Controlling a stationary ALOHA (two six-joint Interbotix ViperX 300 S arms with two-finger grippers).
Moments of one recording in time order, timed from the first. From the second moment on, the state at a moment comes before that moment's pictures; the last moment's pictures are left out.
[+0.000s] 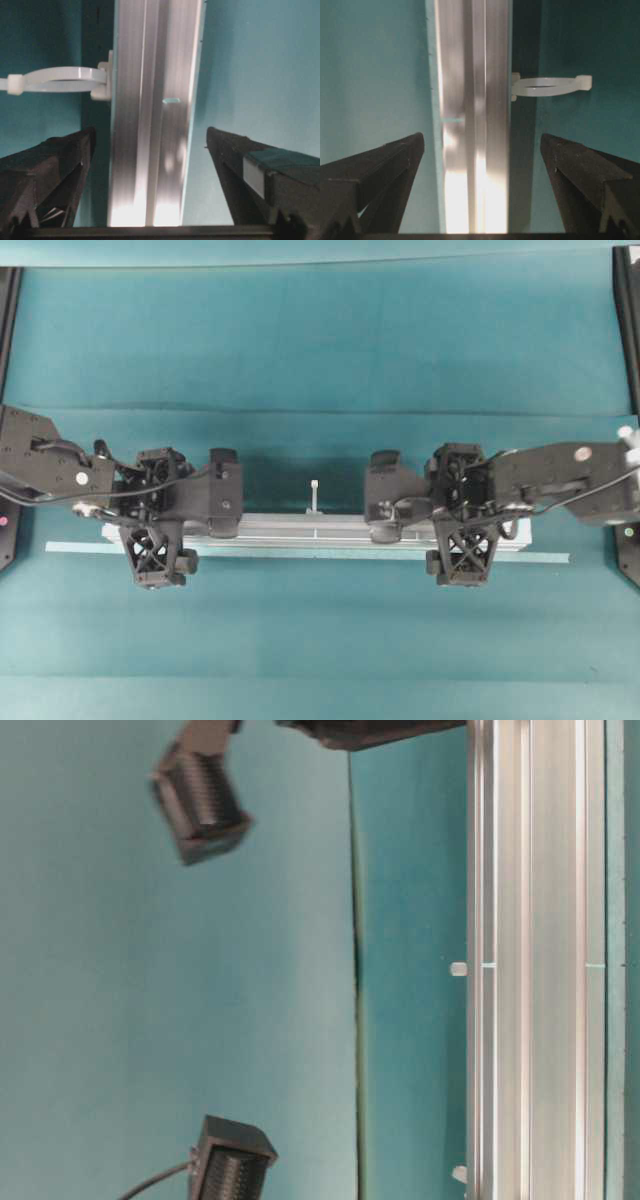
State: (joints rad) left arm -0.02 -0.05 0.81 0.02 0.44 -0.10; right arm 0.01 0.02 0.67 0.00 0.67 0.02
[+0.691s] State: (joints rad) left arm -0.01 -0.03 0.81 0.02 0.41 -0.10; right arm 0.02 0.07 0.69 0.00 0.61 0.02
